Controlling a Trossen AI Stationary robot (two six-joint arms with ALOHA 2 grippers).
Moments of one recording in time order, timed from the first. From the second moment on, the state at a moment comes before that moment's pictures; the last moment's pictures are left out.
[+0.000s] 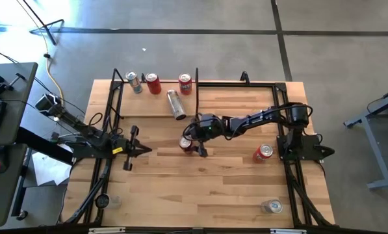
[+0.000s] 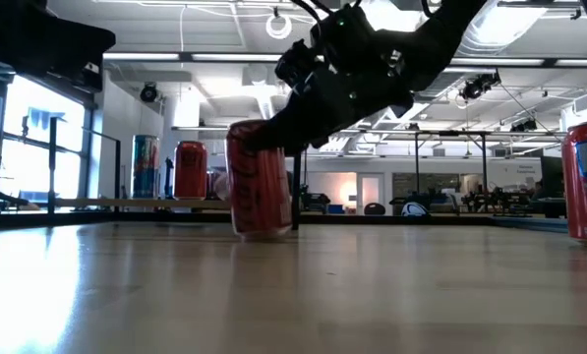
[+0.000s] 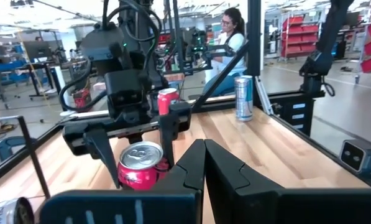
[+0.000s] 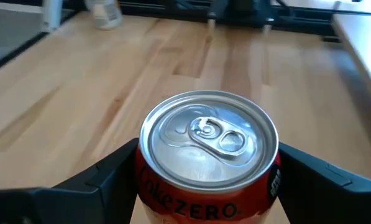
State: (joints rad) left arm -0.55 0.47 0.01 0.52 -0.46 0.11; right arm -0.08 1.90 1.04 0.40 -0.30 -0.15
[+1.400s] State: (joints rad) left arm -0.20 0.92 0.02 0.72 -0.43 -0.16; right arm 0.24 1.78 1.04 0.16 0.19 -0.04
